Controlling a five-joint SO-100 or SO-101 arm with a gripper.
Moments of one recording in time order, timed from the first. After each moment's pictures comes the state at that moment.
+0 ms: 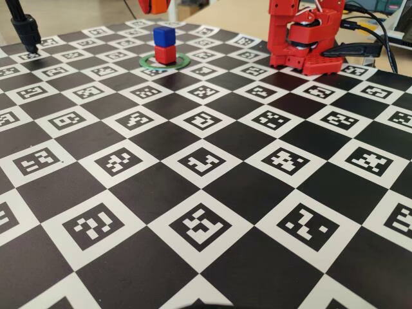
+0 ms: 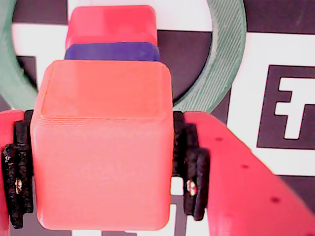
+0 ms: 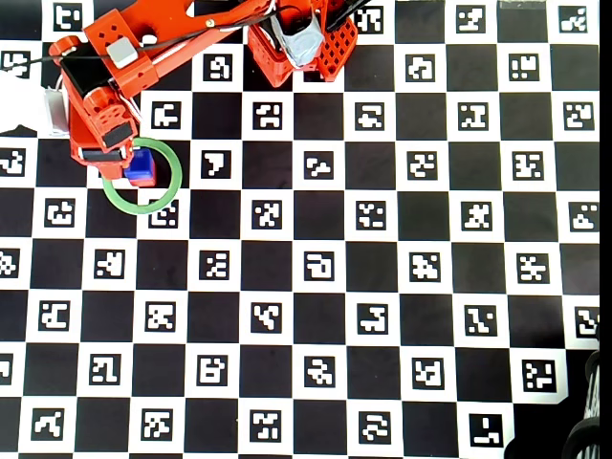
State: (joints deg) arm 58.3 85.6 85.0 84.6 -60.3
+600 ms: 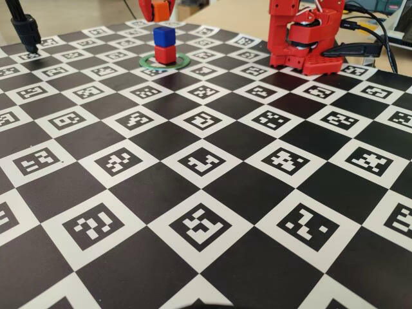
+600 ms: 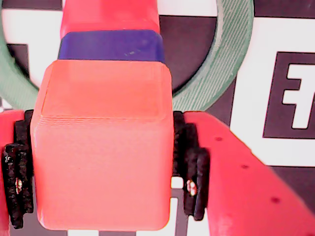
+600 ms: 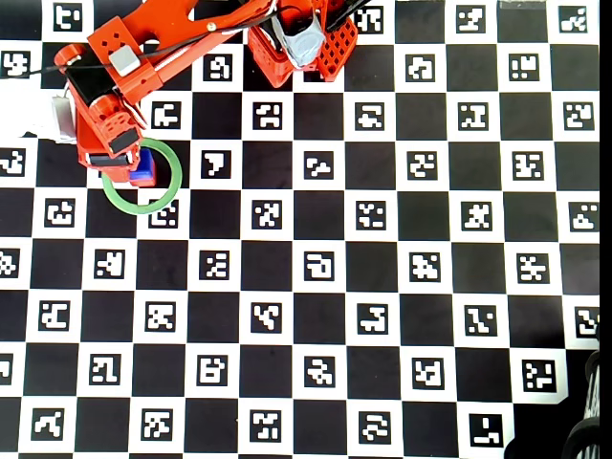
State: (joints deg) arm 56.8 85.6 89.8 81.9 -59.0
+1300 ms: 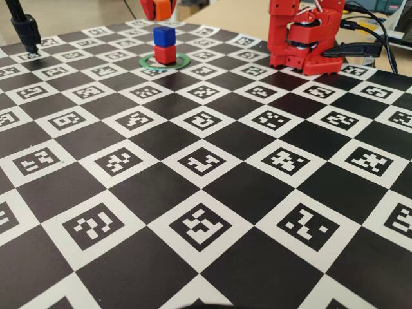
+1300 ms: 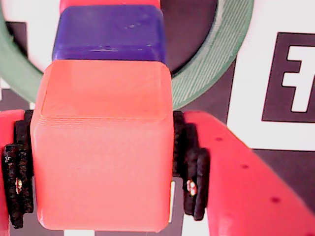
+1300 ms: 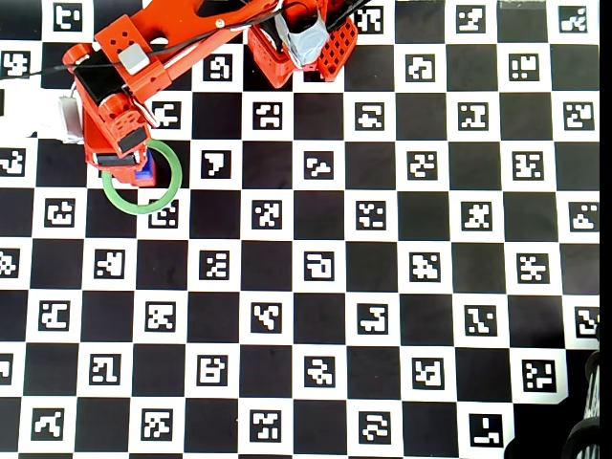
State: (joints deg) arm 56.1 88.5 92.5 81.9 -58.8
